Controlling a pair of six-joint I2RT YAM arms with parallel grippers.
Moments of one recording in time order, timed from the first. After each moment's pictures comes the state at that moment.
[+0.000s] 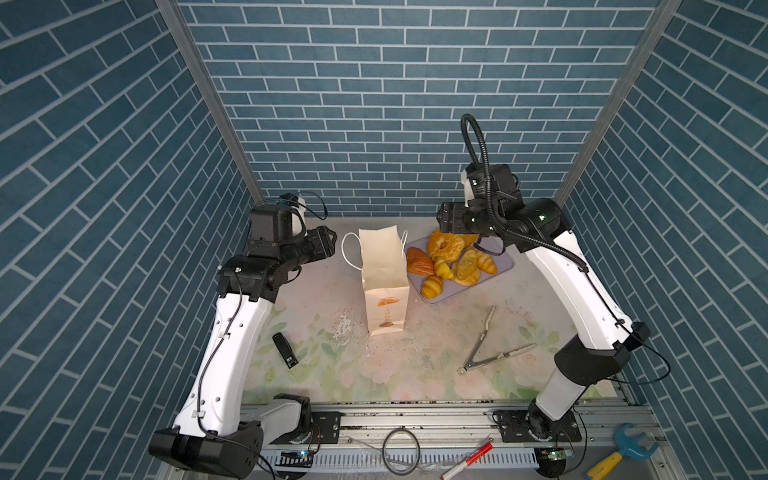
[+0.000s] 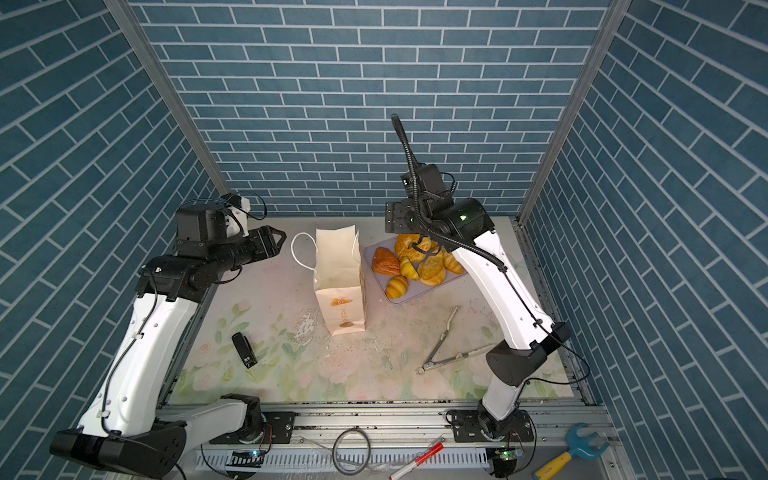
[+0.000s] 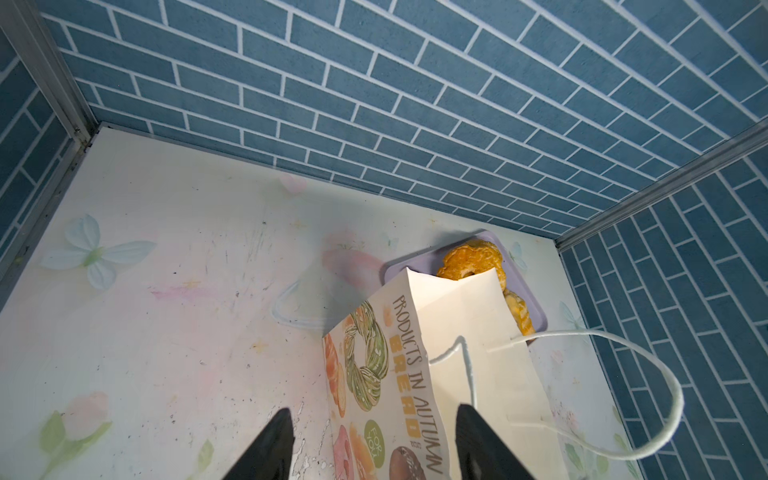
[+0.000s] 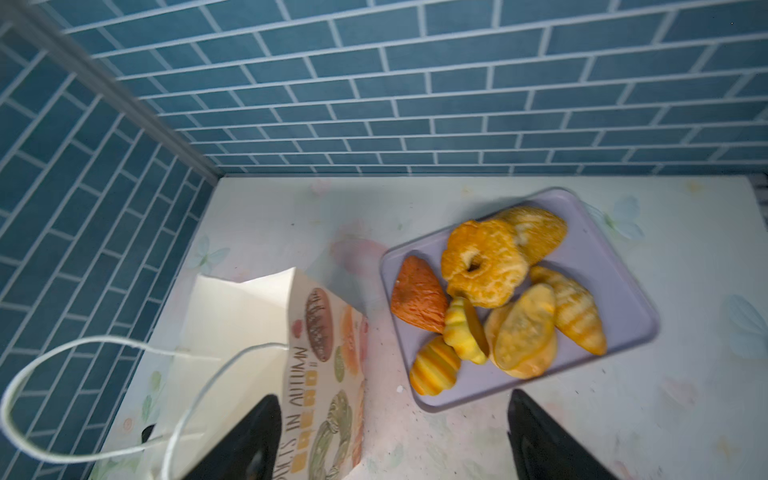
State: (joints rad) left arm -0.13 1.19 1.51 -0.88 0.18 -0.39; right arm 0.66 1.70 2.21 -1.19 0.21 0.48
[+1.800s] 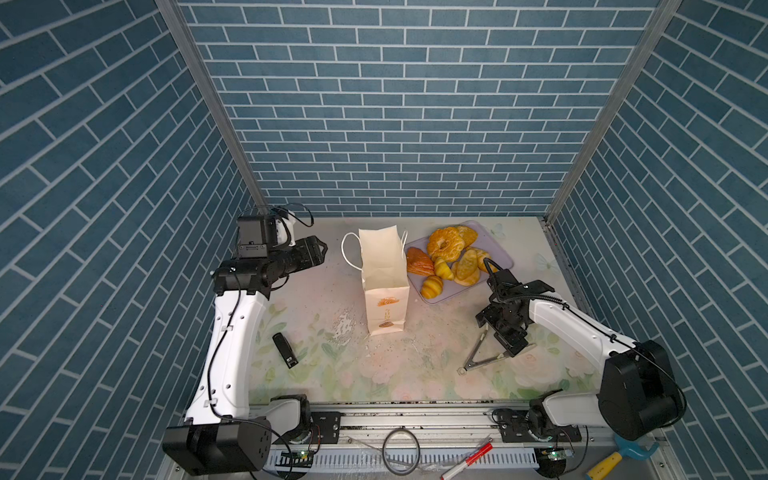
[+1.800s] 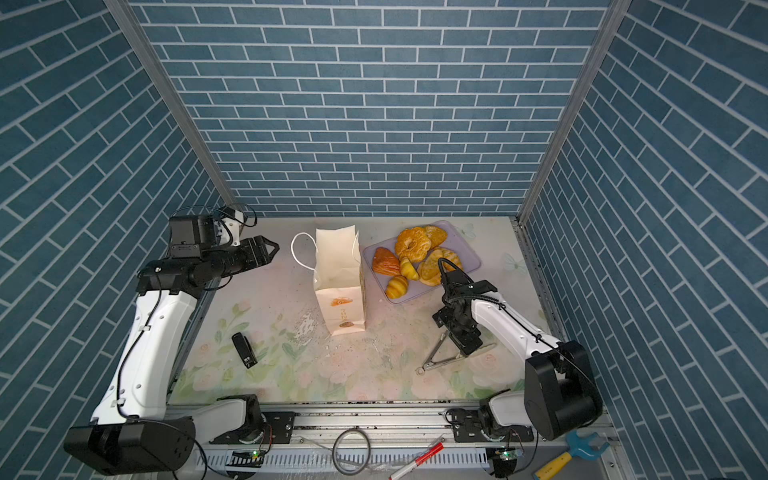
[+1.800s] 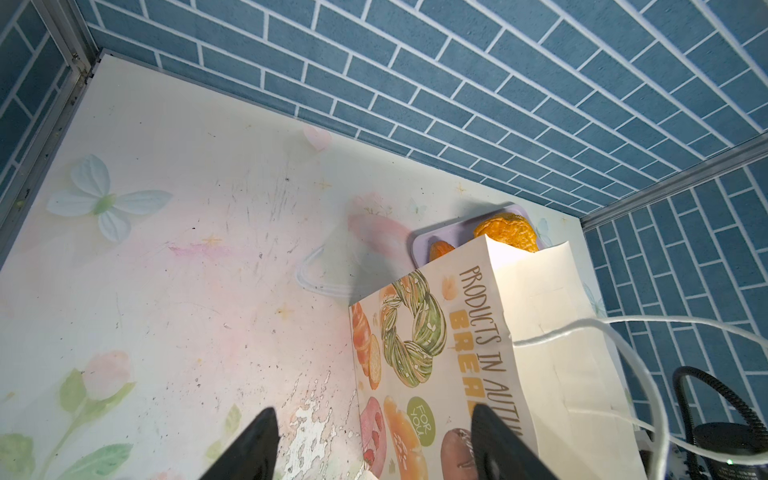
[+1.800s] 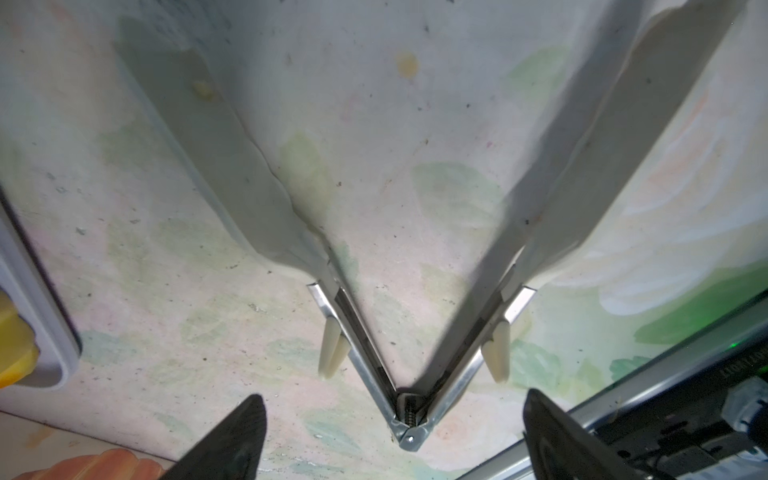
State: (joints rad) left arm 0.04 1.20 1.40 -0.89 0.34 -0.31; right arm 0.42 1.36 0.89 -1.03 -0.08 1.31
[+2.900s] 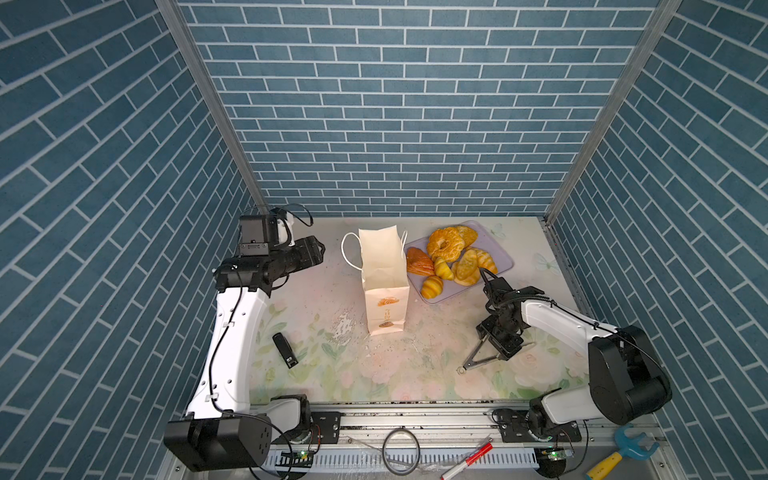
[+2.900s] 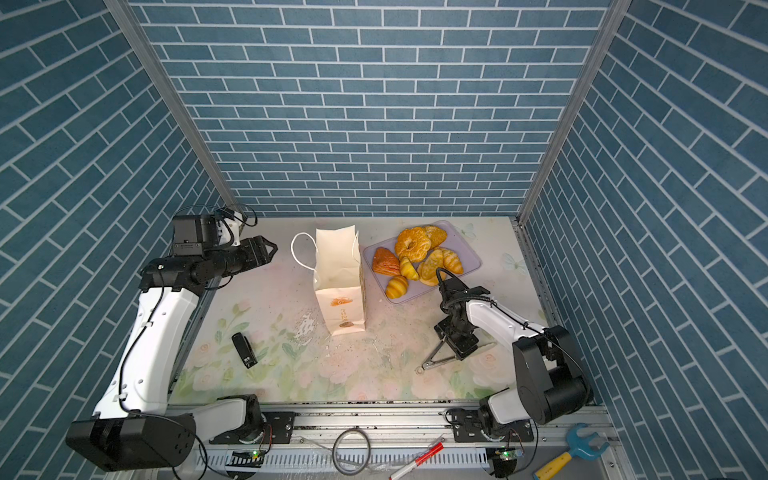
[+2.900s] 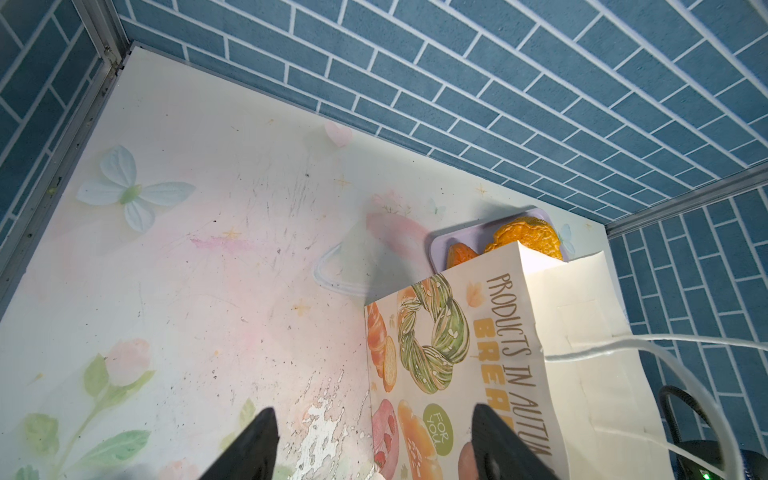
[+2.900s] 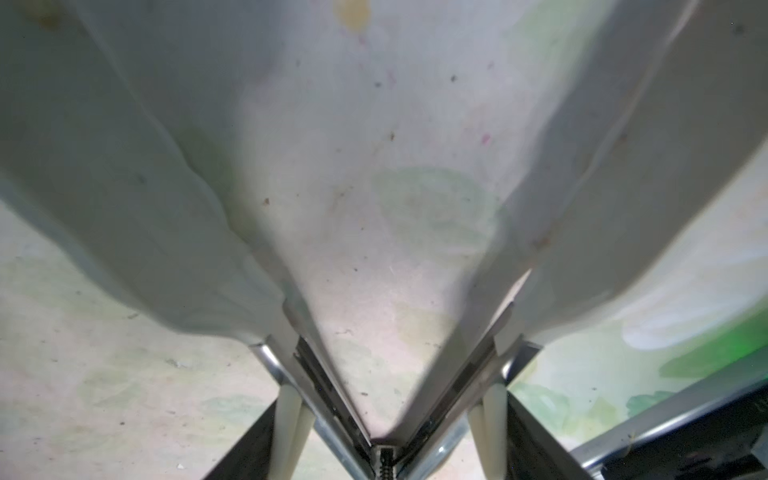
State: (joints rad) left arm 0.04 1.21 1.40 -0.90 0.29 -0.32; right arm 0.41 1.44 0.82 -0.94 -0.10 1.29
